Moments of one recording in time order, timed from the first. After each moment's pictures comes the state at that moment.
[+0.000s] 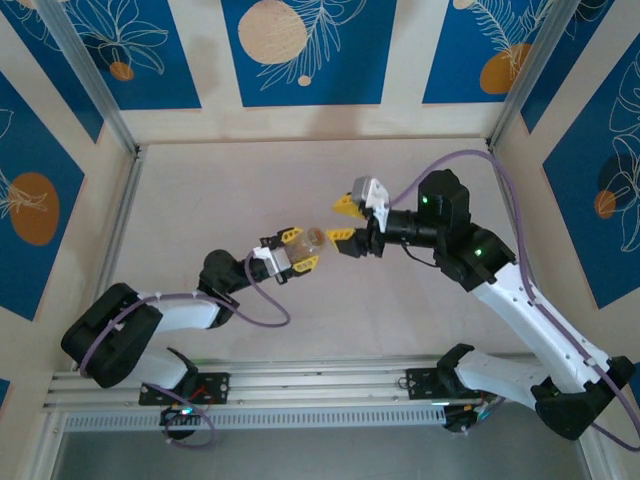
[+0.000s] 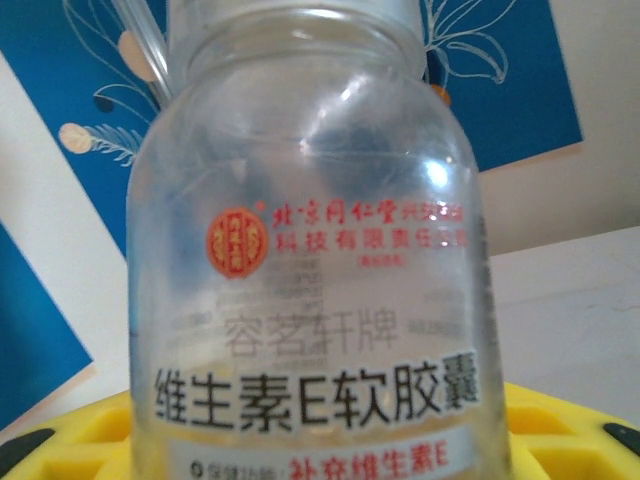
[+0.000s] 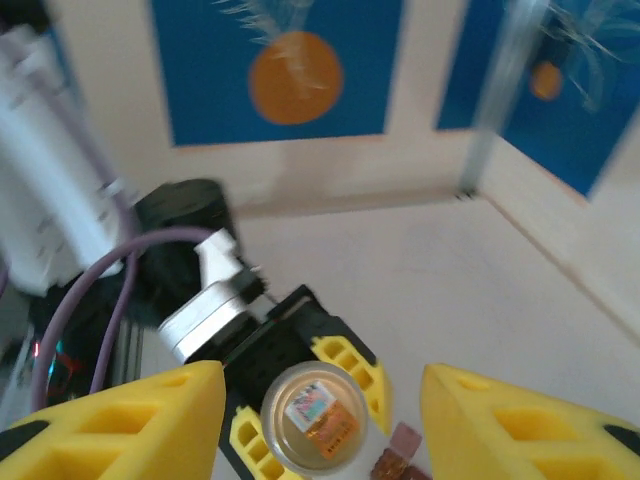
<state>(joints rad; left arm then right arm) -0.65 1.41 0.38 1.27 0.58 0.28 0.63 1.04 1.21 -0.44 -0.66 -0.31</state>
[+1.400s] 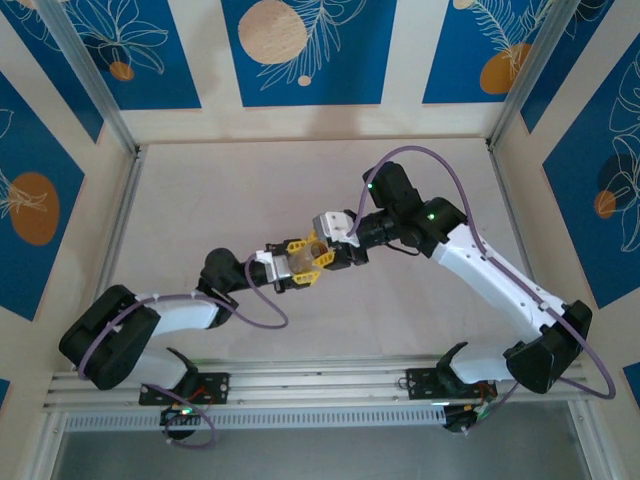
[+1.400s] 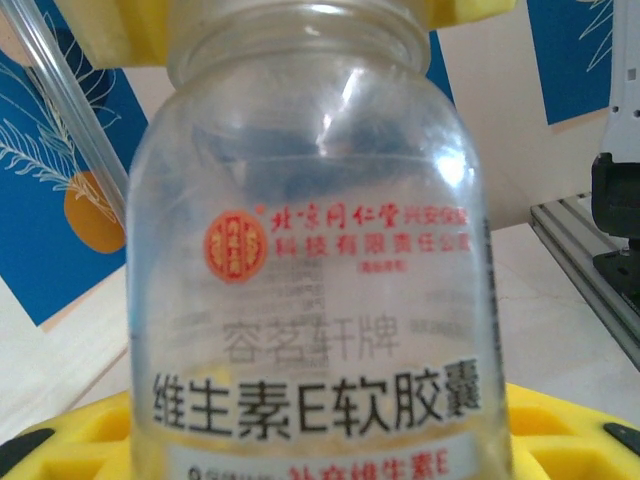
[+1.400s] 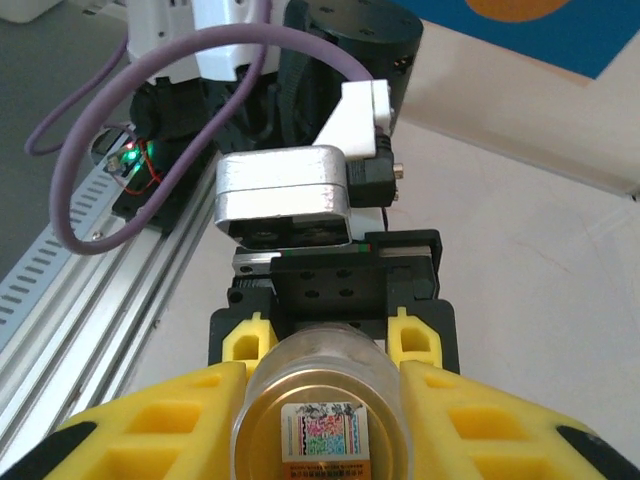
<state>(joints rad) -0.64 1.38 0.38 1.18 0.75 0.24 0.67 1.31 1.35 -0.79 -0.80 -0.85</state>
